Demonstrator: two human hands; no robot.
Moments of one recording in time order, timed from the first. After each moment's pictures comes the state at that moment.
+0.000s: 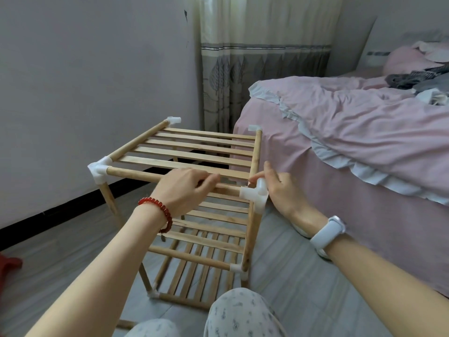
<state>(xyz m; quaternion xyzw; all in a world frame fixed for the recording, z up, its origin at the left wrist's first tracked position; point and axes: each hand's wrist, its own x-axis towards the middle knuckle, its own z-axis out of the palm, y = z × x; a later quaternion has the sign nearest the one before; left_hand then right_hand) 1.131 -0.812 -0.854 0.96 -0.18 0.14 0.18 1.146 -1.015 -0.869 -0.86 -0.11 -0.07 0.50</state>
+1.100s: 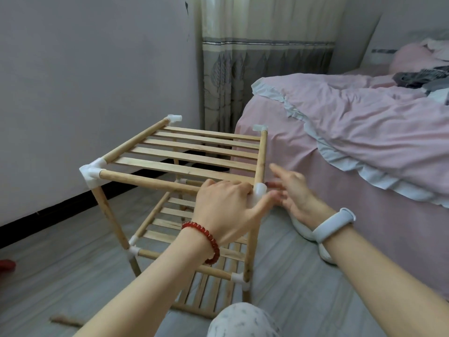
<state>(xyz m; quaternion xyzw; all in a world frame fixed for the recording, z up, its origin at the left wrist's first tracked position) 1.132 -0.870 -0.872 0.95 -0.17 0.23 0.14 1.197 -1.015 -0.883 -0.70 0.07 0.05 0.71</state>
